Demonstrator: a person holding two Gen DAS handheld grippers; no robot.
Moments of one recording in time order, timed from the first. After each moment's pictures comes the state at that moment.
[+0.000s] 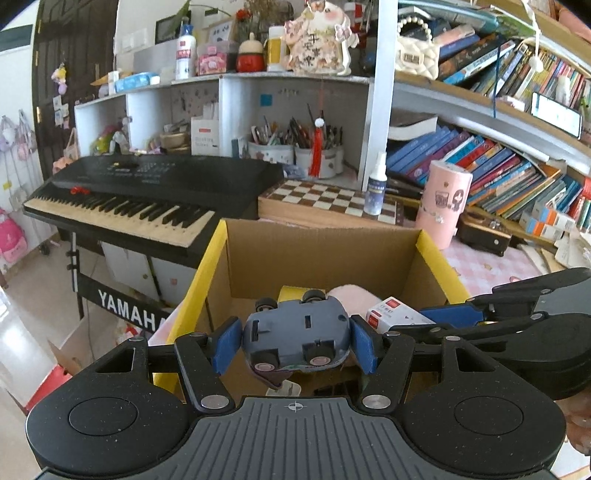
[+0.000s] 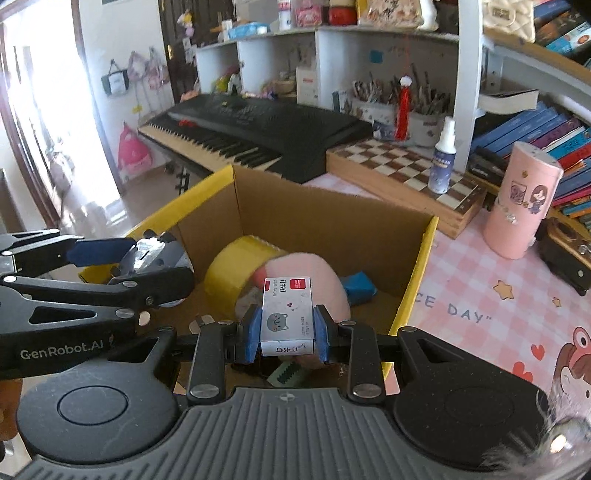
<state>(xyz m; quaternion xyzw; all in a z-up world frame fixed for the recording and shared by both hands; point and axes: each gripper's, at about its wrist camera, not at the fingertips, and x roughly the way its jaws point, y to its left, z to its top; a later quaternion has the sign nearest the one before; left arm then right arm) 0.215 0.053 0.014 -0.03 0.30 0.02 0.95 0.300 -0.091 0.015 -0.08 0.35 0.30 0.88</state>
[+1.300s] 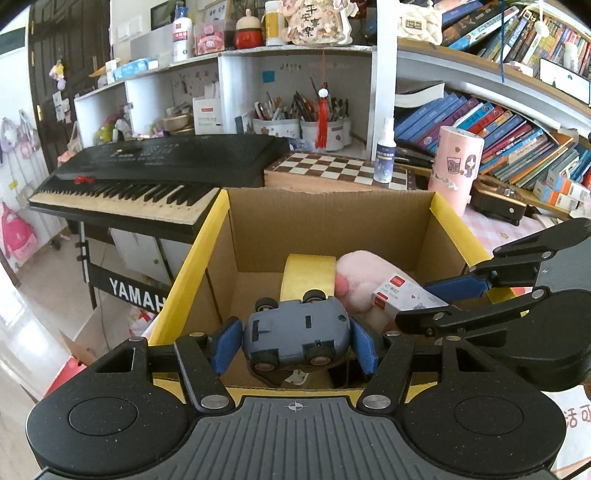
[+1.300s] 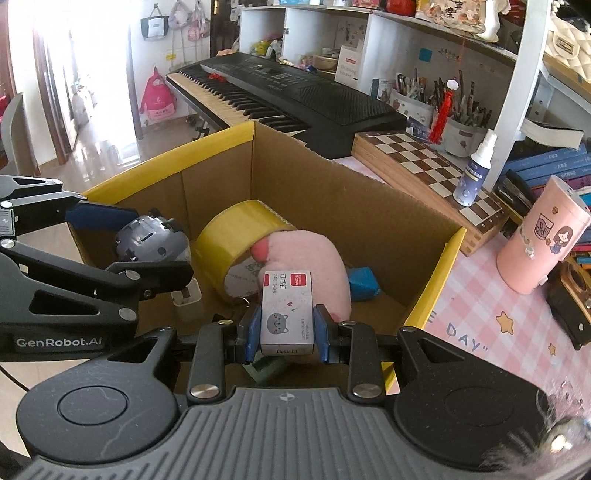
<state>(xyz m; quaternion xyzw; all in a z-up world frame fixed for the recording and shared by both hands) 0.219 0.042 -0.003 0.00 0.33 0.04 0.94 0.309 -0.078 0.001 -0.18 0.35 0.33 0.86</state>
